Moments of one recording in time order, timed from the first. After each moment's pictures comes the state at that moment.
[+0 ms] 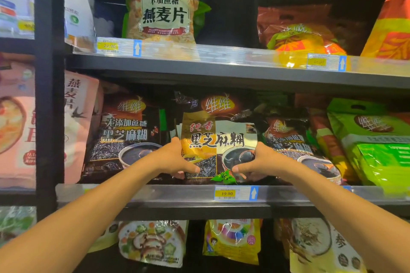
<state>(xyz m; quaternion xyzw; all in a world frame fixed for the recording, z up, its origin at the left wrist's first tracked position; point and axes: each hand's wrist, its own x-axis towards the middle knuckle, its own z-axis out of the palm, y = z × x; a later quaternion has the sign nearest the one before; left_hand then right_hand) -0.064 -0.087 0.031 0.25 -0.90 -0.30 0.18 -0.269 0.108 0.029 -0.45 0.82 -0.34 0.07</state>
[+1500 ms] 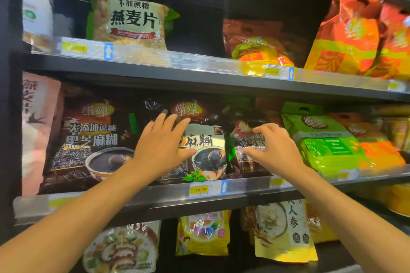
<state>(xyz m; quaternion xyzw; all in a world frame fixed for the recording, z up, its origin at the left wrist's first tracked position) -0.069 -0.037 0.047 0.15 -0.90 0.15 0.38 -0.252 0.207 0.038 -0.32 0.84 -0.22 -0.38</state>
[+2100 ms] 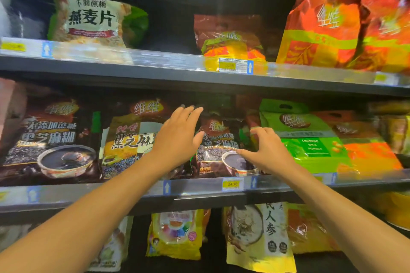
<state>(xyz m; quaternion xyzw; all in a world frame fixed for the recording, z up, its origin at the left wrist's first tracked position) -0.183 0.088 0.060 0.10 -0.89 0.06 0.44 -0.353 0.284 0.036 -0.37 0.84 -0.29 -0.28</state>
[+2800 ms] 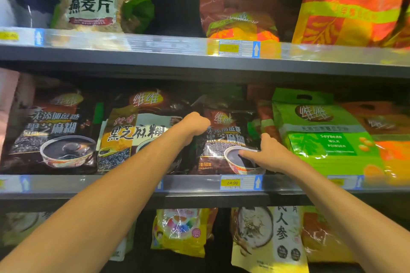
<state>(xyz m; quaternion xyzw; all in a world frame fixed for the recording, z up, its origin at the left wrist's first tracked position) -0.270 0.090 0.083 0.28 -0.82 -0.40 0.30 -0.402 0.263 0.026 -0.36 0.89 -0.27 -0.09</state>
